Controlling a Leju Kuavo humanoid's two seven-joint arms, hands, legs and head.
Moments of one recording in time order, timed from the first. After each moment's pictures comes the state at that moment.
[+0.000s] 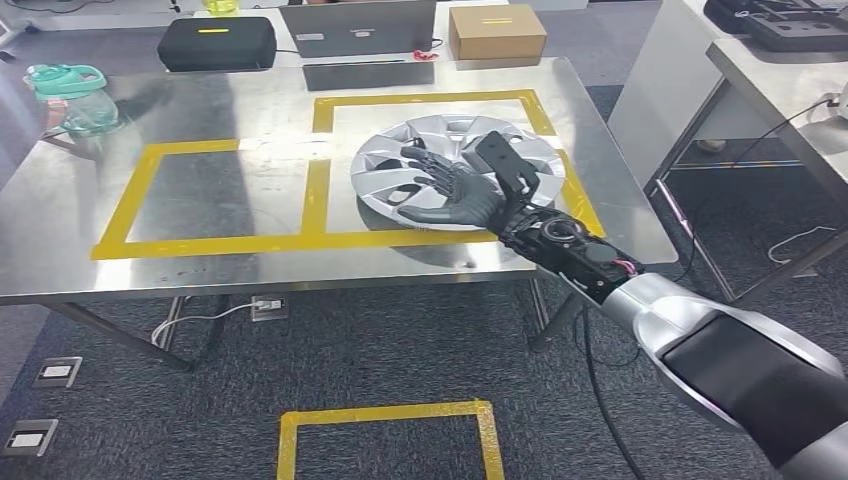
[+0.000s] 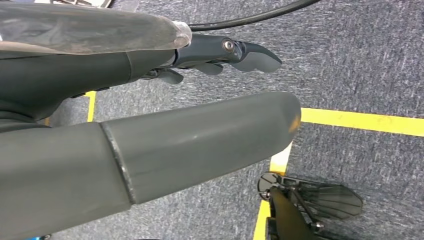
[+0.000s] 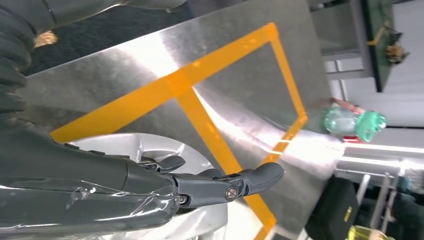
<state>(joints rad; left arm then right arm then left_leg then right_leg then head) -0.09 0.14 -0.76 -0.20 0.81 0.26 -0.02 -0.90 -0.05 0.74 -0.74 -0.61 0.03 -0.41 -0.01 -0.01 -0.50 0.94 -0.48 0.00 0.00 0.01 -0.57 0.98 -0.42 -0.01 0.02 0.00</state>
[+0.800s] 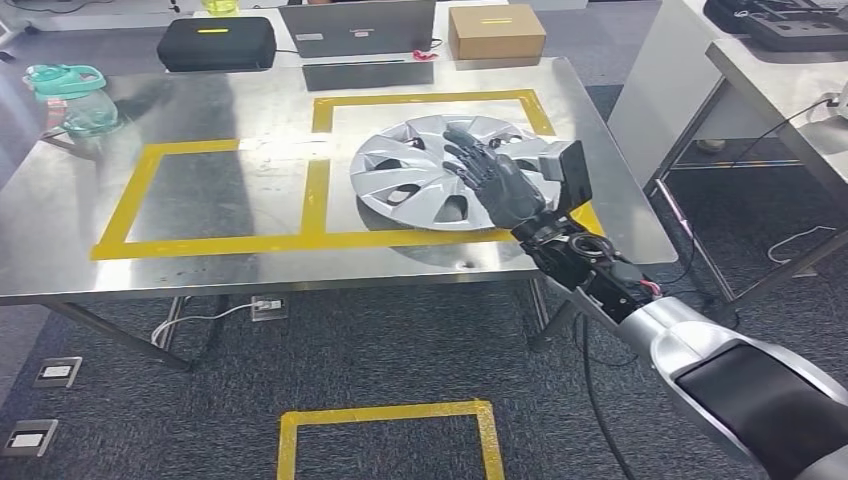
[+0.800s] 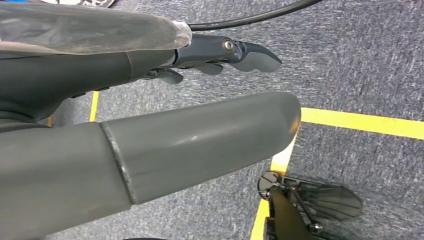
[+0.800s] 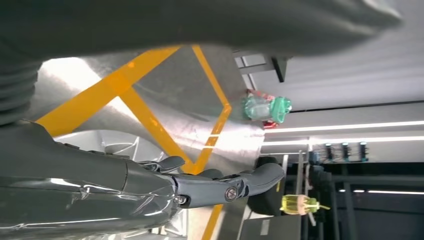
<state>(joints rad) -0.09 0.14 -0.76 -0.20 0.84 0.27 -0.01 -0.75 -0.08 0.55 -0.88 -0.66 0.06 -0.56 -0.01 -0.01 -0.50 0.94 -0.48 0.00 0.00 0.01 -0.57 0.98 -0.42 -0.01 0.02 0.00</state>
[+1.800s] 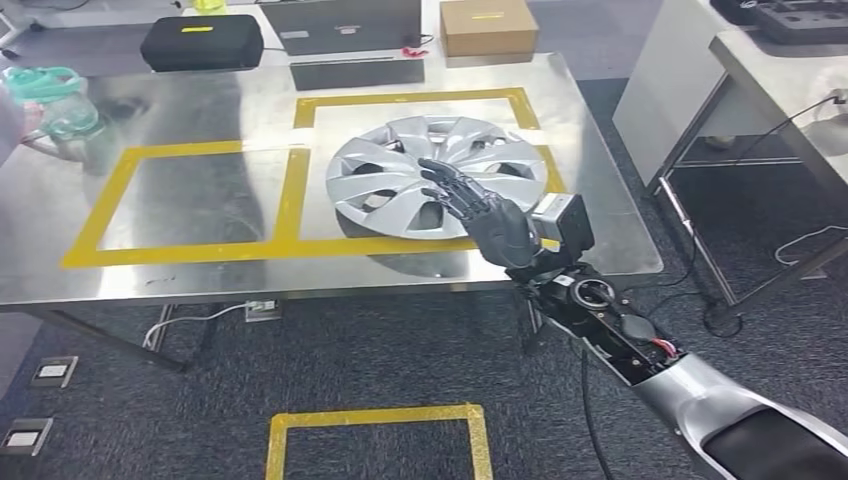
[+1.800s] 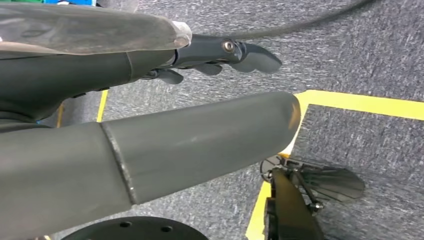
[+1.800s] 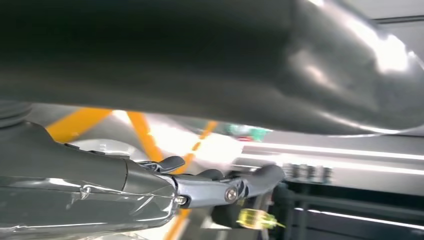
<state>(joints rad) -0.09 0.14 -0.76 -0.20 0.87 0.29 0.01 -0.49 -0.08 0.50 -1.35 -0.43 0.00 -0.51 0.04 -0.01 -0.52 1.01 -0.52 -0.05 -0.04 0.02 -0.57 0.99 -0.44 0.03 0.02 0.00</state>
